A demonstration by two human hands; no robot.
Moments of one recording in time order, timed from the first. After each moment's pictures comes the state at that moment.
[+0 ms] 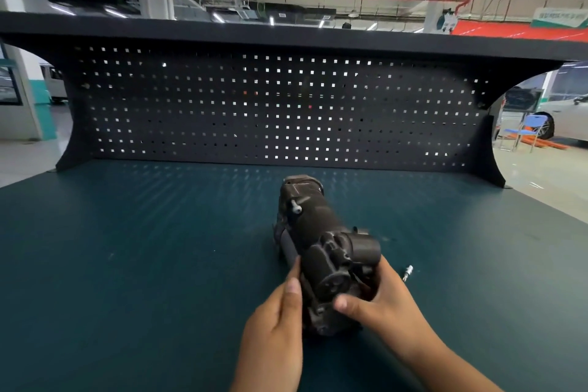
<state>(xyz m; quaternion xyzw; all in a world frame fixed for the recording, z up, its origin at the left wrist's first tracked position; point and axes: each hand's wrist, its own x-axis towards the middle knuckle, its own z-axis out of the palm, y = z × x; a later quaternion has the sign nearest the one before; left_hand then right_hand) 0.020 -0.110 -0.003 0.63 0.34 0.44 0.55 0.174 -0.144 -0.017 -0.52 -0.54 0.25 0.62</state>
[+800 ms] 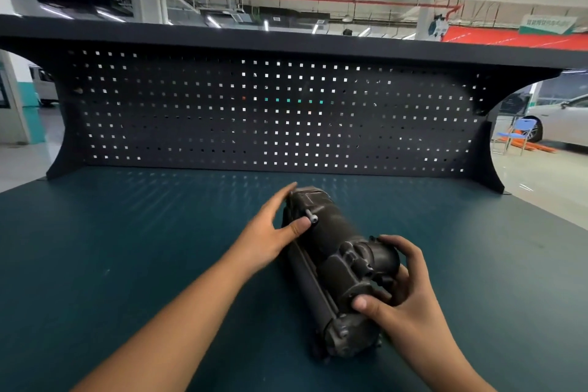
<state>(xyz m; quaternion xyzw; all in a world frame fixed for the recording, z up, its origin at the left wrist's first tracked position) 0.047 0.034 0.035 0.80 0.22 0.36 0.43 0.178 -0.139 -0.012 -0.47 -0.48 0.23 0.70</state>
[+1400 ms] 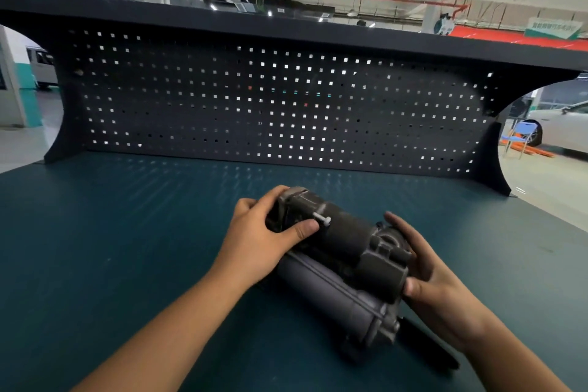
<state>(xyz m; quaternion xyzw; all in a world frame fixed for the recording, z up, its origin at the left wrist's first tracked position) 0.023 0.028 0.032 0.79 0.30 0.42 0.33 0.217 -0.128 0.003 -0.41 -0.50 0.40 0.65</state>
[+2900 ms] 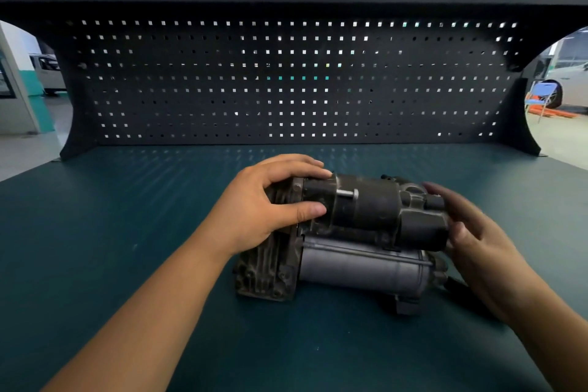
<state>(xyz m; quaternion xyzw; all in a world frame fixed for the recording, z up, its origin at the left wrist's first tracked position) -0.019 0.039 0.051 0.86 0.08 0.39 0.31 0.194 -0.131 0.000 -0.50 -0.50 0.21 0.68</state>
